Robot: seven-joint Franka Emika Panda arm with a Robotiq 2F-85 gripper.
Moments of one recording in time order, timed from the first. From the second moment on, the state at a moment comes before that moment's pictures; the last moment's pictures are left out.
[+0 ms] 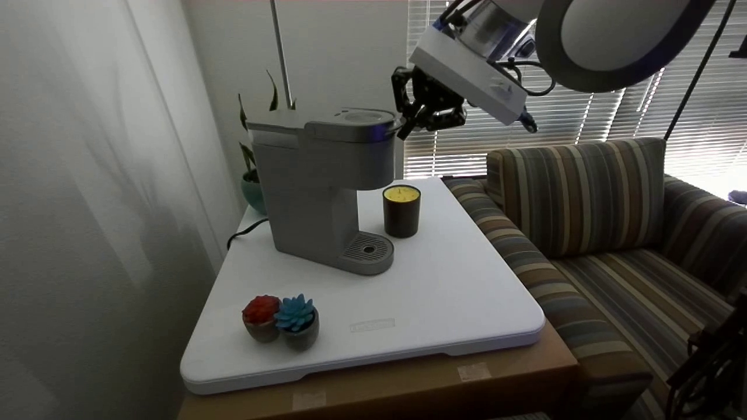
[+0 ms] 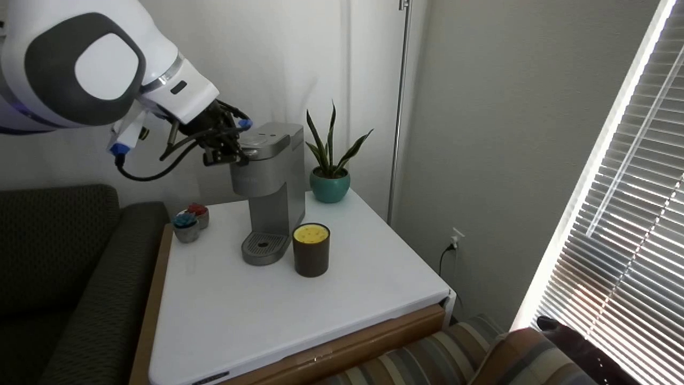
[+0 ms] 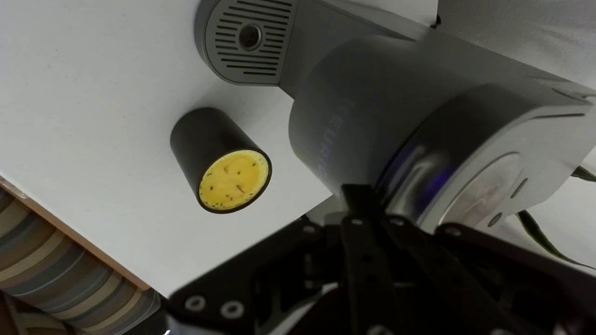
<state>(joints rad) 0.37 0.26 -0.24 -2.31 -0.19 3.24 1.29</state>
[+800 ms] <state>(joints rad) 0.58 0.22 -0.46 -2.28 -0.20 3.24 1.29</state>
